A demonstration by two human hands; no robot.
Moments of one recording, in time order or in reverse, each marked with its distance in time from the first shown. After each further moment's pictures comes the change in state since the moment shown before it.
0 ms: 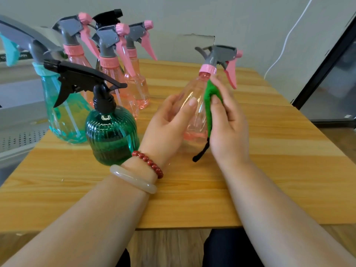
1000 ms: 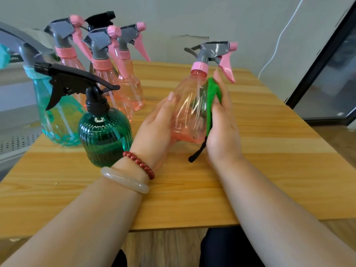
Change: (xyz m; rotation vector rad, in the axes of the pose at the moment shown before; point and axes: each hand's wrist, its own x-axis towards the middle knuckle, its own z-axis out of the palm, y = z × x) left_hand -0.002 0.008 0.001 -0.273 -0.008 -0.163; right_hand 0.001 0.003 0.000 0.289 -0.044 0.118
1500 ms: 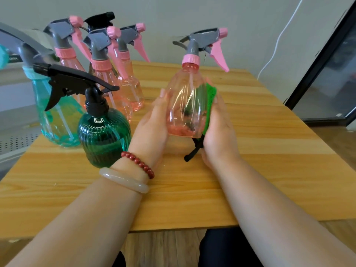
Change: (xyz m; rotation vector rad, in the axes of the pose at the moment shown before) left_hand 0.001 0.000 -0.004 0.276 0.128 0.033; right_hand 0.002 0.003 0.005 -0.029 0.035 0.156
